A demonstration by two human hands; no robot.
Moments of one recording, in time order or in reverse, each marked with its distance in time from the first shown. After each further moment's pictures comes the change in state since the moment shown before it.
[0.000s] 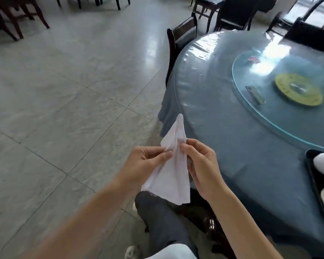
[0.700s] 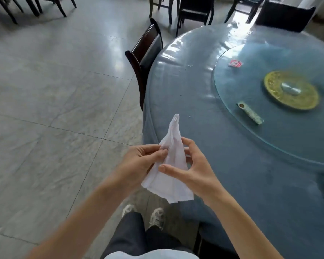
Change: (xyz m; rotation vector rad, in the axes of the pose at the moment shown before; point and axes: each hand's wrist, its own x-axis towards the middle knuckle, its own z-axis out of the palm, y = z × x) left_hand 0.360 0.122 -0.015 -0.087 -0.266 -0.200; right_hand 0.300 -0.093 -0.023 -0.347 0.075 -0.049
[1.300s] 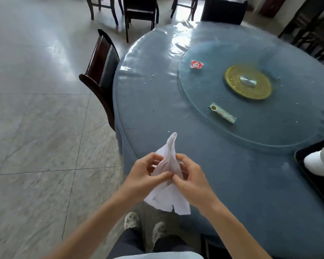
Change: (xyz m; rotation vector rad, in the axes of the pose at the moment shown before) left_hand 0.117 0.043 -0.018 0.532 -0.246 0.158; right_hand 0.079 -0.012 -0.003 -0.004 0.291 0.118
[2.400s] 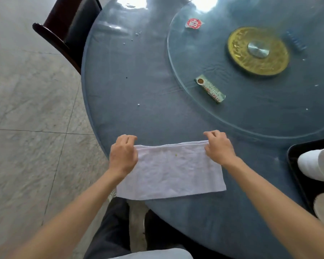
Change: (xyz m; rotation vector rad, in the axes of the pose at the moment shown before) left_hand 0.115 -0.143 0.138 1.031 0.382 -0.070; right_hand 0.141 0.231 -0.268 -1.113 -0.074 0.120
